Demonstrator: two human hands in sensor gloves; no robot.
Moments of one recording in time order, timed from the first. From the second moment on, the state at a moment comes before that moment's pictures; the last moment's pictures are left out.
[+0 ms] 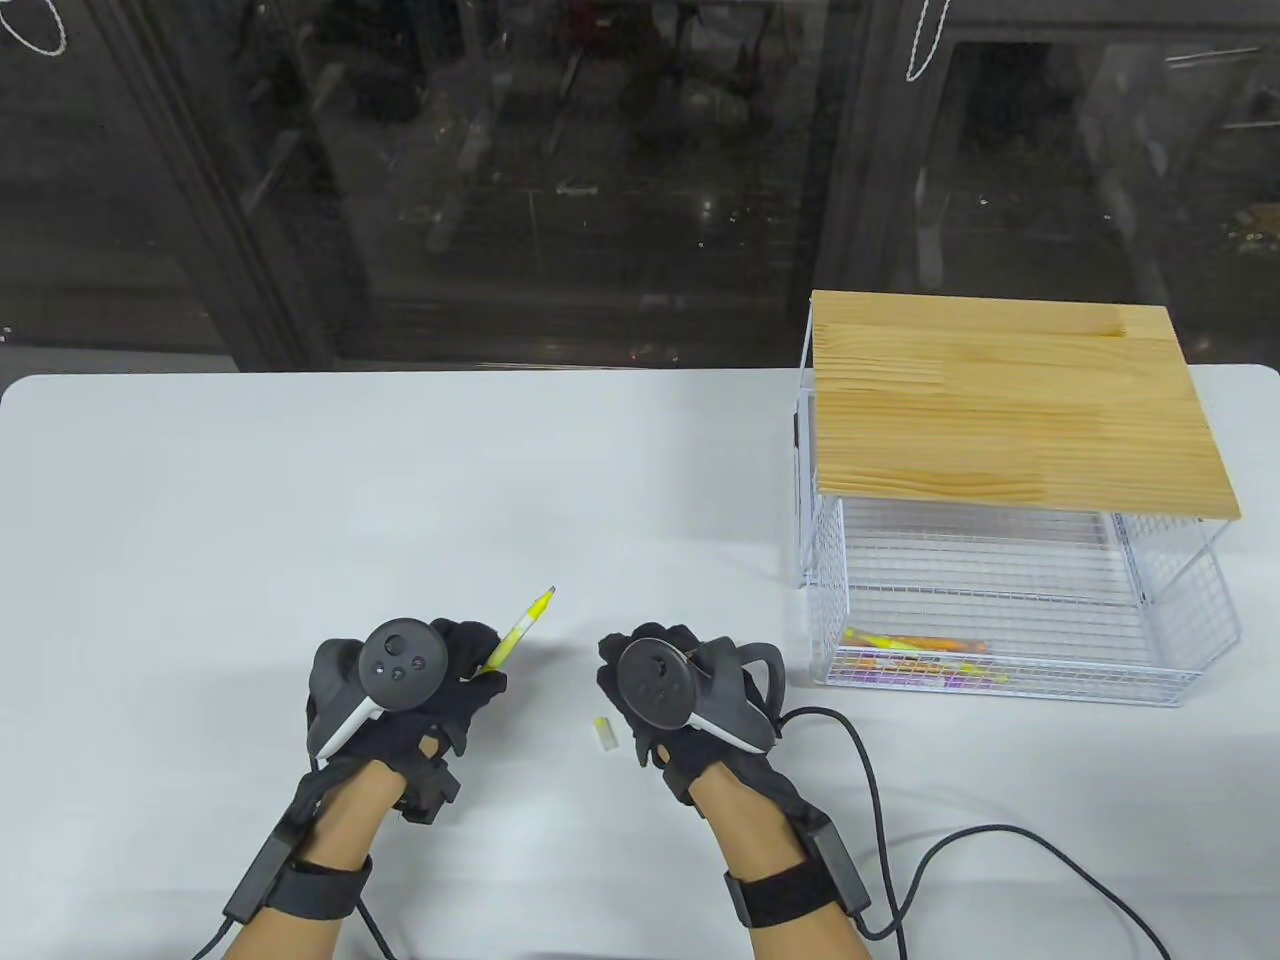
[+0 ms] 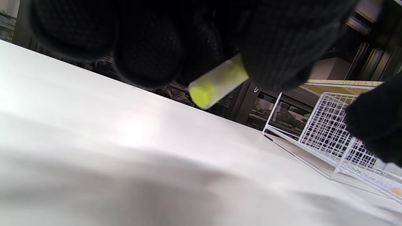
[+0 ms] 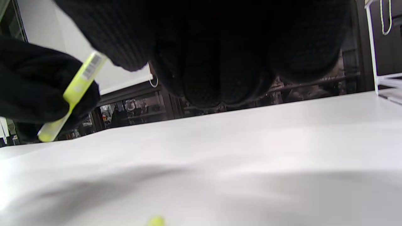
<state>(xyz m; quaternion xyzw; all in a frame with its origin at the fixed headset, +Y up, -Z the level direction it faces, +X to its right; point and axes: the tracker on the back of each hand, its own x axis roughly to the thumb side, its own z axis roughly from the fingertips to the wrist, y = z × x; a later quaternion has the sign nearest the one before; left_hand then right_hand) -0.251 -0.704 -0.340 0.03 -0.10 0.17 0.98 0.001 -0.698 -0.326 0.17 -0.07 0.97 0.15</state>
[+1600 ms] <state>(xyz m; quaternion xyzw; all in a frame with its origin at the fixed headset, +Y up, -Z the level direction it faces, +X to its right) -0.249 -0.705 -0.340 0.01 -0.11 0.17 0.98 -0.028 -0.722 -0.328 0.16 -0.04 0.99 0.00</state>
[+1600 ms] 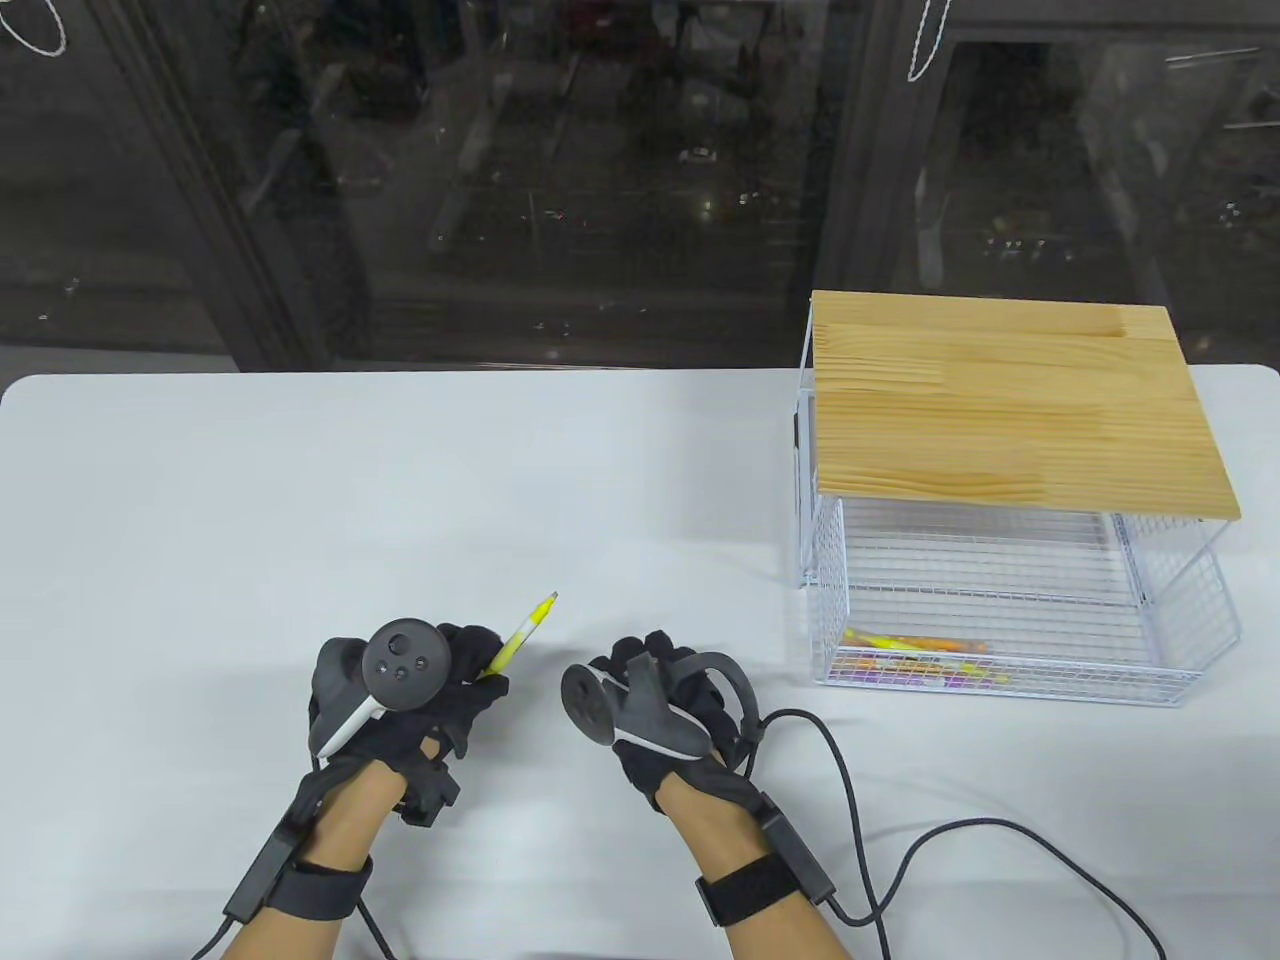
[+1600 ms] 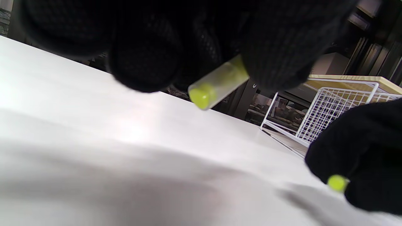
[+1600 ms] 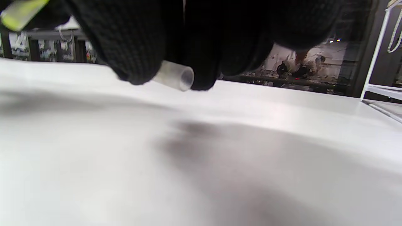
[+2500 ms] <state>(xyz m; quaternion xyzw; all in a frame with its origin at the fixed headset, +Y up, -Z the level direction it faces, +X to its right) -0.243 -0.709 -0.339 -0.01 -0.13 0.15 0.98 0.034 -0.687 -0.333 0.10 -0.17 0.97 0.16</state>
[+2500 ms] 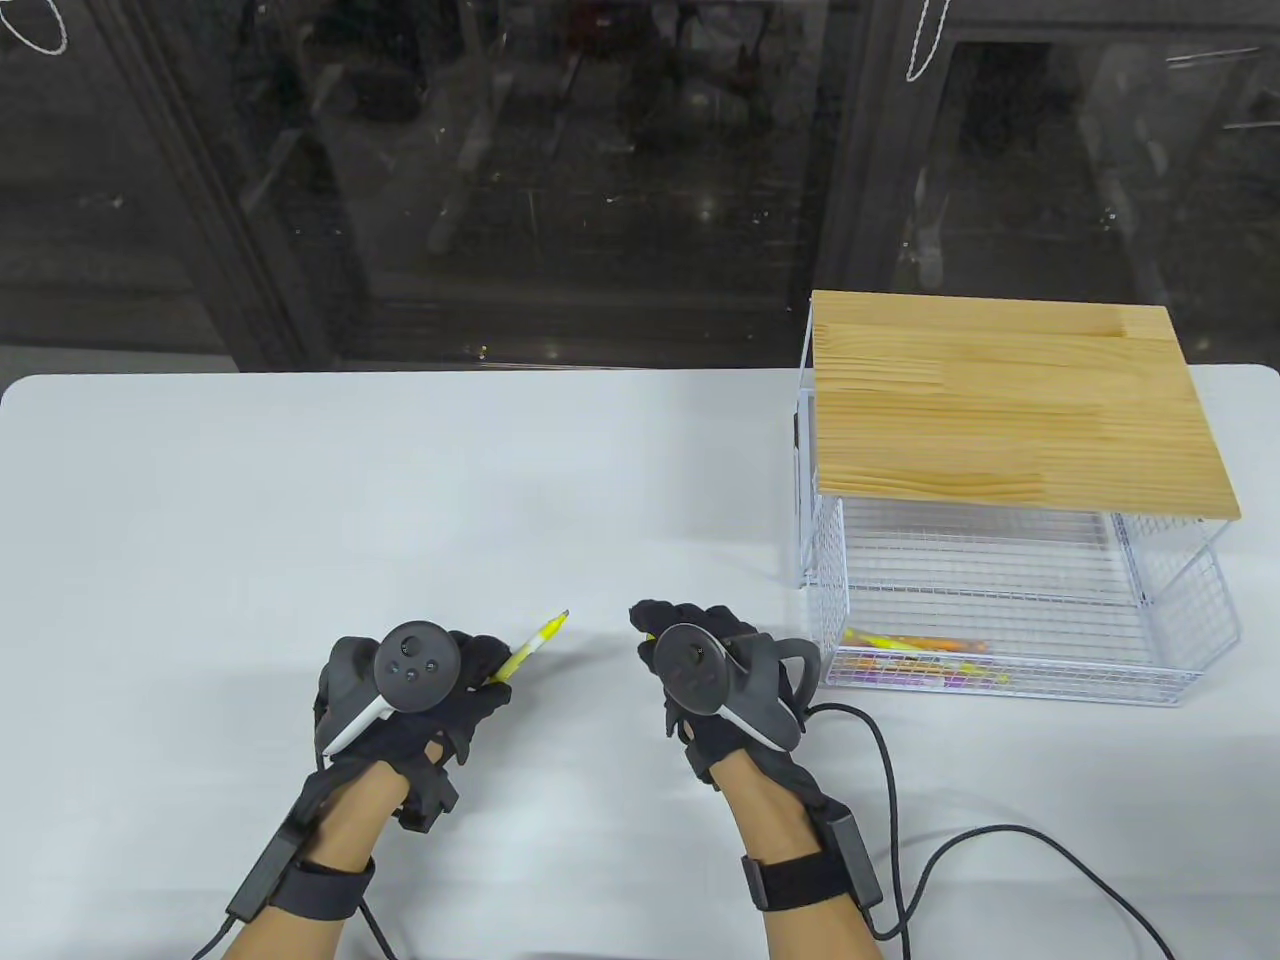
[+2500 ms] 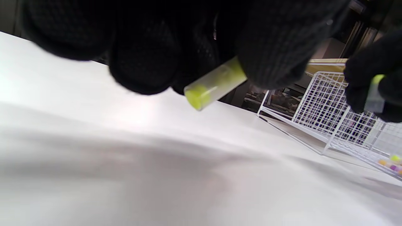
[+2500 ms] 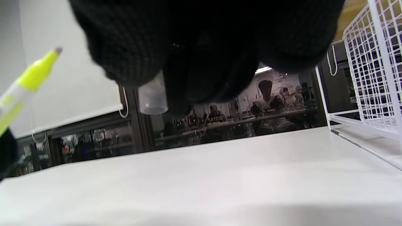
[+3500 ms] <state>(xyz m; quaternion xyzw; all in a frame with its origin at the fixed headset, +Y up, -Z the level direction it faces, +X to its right) -0.223 -0.712 -0.332 -0.02 -0.17 0.09 0.98 0.033 -0.685 -0.329 0.13 -0.17 0.93 0.30</state>
